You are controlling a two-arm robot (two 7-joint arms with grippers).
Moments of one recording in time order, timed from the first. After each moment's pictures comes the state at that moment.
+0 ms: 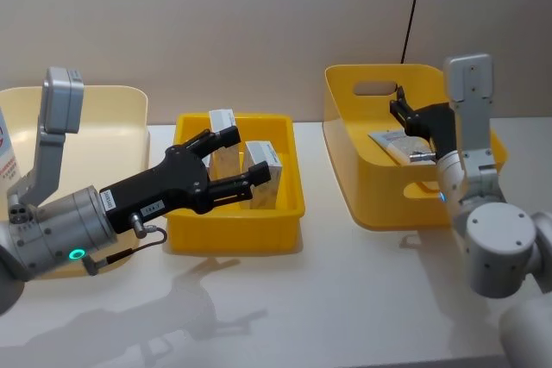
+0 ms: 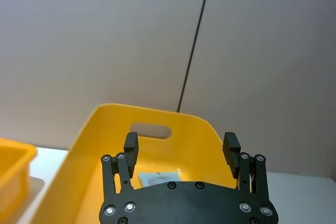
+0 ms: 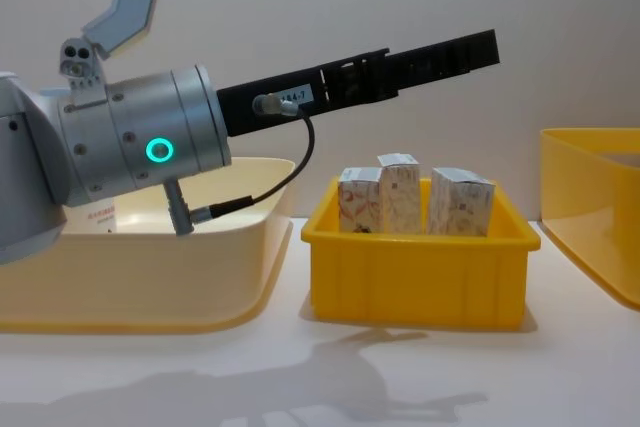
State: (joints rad) left arm -0.58 0.26 0.49 -1.27 -0.71 0.06 -0.94; right arm 0.36 0.22 -0.10 -1.42 -0.03 0.11 -0.18
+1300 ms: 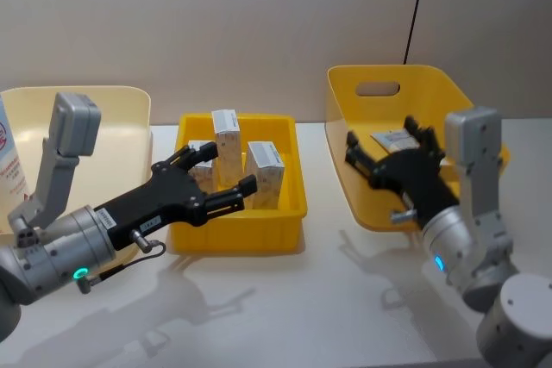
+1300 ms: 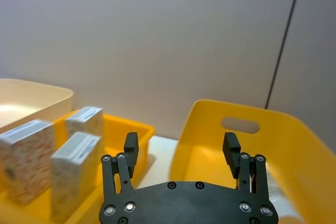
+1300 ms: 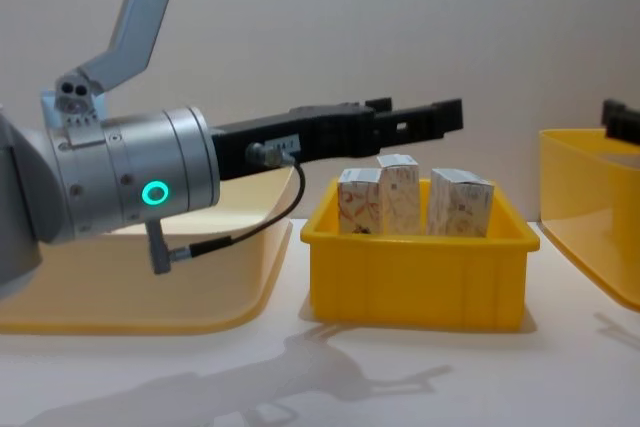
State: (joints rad) left arm -0.50 0.29 0.48 -1.35 -0.59 0.05 -0.72; right arm 0.12 0.30 -0.15 -1.66 0.18 0.03 0.03
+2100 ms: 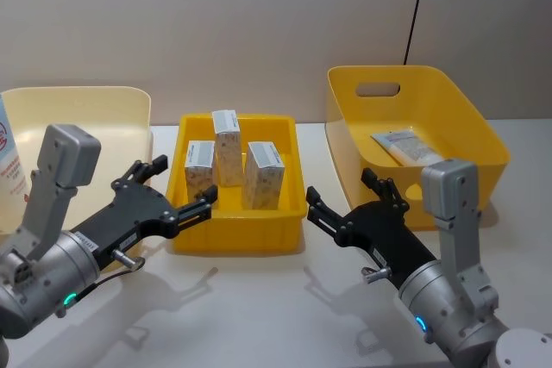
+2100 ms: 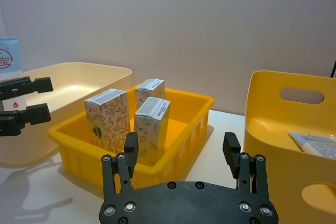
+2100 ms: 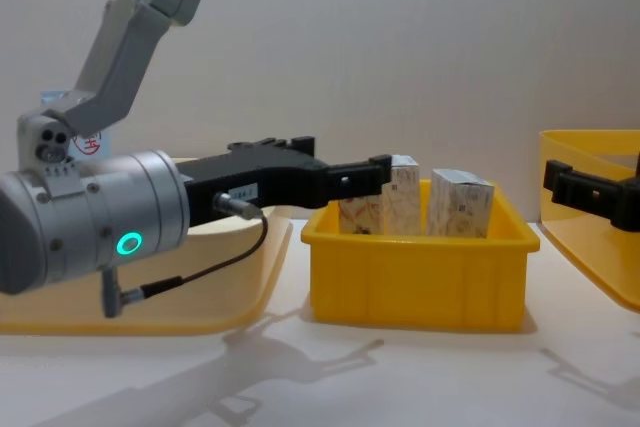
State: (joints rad) left arm -0.38 0.33 0.47 -1.47 -0.42 0.03 -0.41; right arm -0.01 0.34 -0.23 -1.77 0.29 0.03 0.07
